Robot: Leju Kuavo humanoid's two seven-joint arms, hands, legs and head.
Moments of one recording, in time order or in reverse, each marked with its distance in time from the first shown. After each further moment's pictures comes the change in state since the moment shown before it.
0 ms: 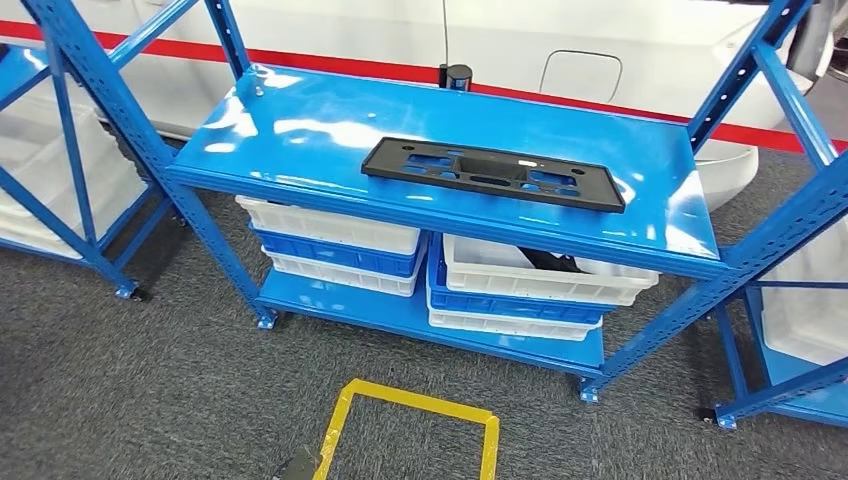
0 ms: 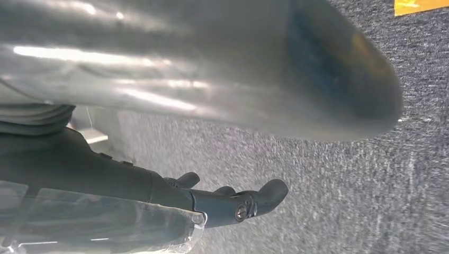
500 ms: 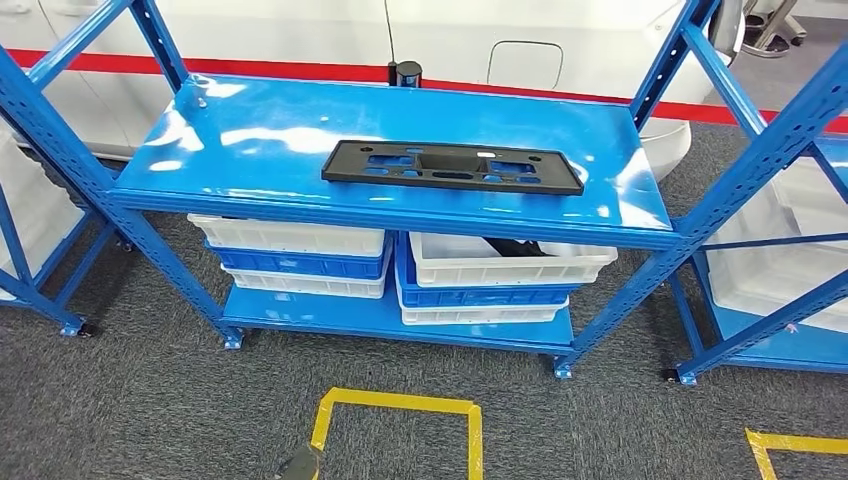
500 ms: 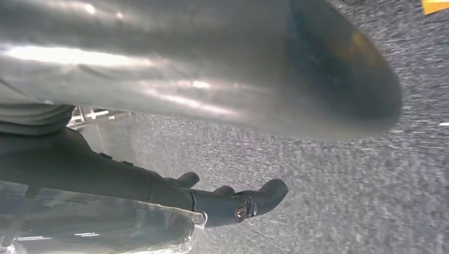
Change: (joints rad) left arm -0.009 -0.005 -0.001 0.001 0.008 -0.005 0.016; right arm 0.005 -0.008 0.000 0.000 0.019 -0.011 0.001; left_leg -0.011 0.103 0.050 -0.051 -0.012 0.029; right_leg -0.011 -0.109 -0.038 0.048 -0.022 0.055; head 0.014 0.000
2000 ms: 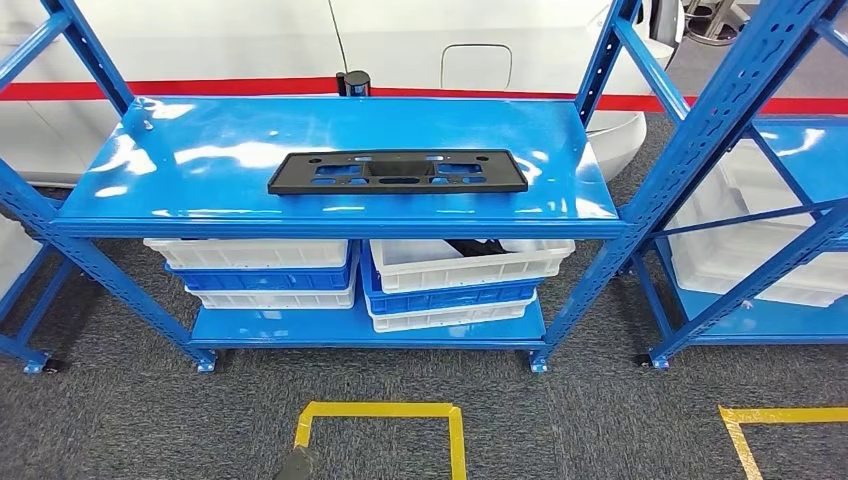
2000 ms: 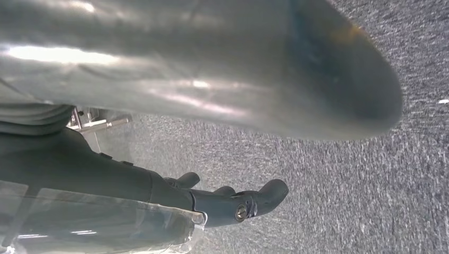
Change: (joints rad) left arm 0.001 0.005 0.006 0.000 0.017 -0.010 0.050; right arm 0.001 0.001 0.003 0.001 0.000 -0.002 0.003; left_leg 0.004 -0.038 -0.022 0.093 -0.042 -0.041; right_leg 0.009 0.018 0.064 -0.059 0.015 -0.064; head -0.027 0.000
